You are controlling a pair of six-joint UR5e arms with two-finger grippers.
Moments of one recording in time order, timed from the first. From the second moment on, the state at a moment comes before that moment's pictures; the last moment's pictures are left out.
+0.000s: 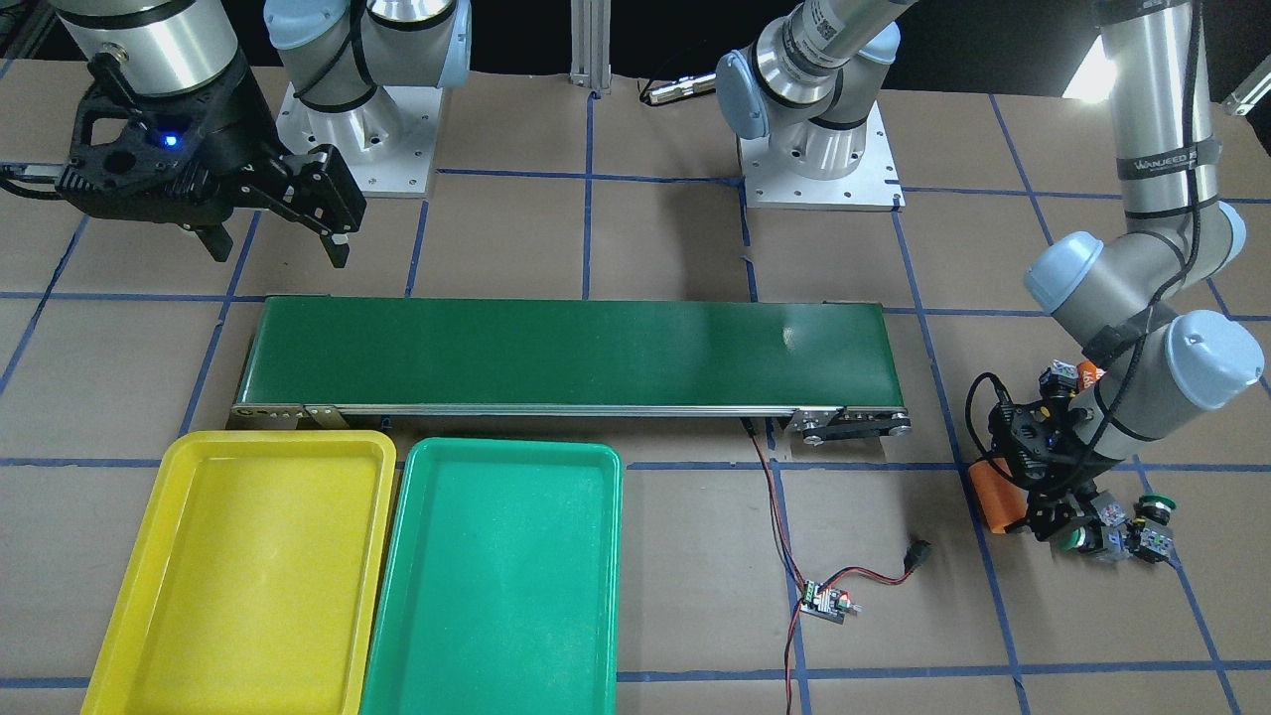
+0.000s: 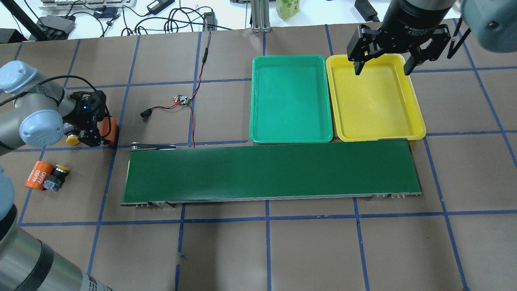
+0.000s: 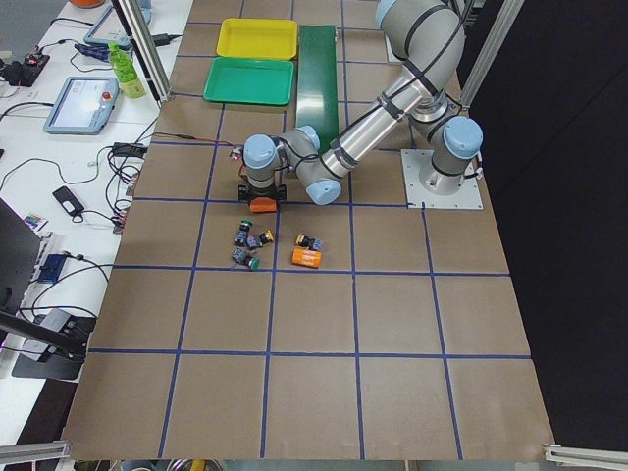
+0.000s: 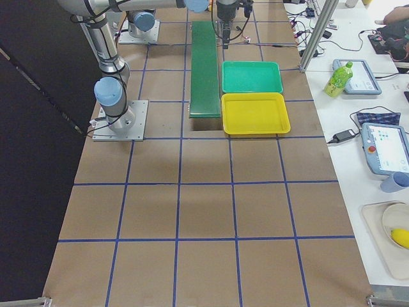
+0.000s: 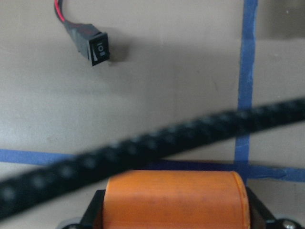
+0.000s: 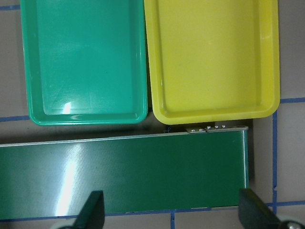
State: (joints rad) left arm -1.08 -2.04 -1.82 -0.84 1.43 1.97; right arm 1.58 -1.54 1.48 -1.57 -1.56 0.07
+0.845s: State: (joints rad) left arm -1.15 -1.75 -1.91 -1.03 1.45 1.30; right arm 1.58 -1.54 1.48 -1.57 -1.56 0.07
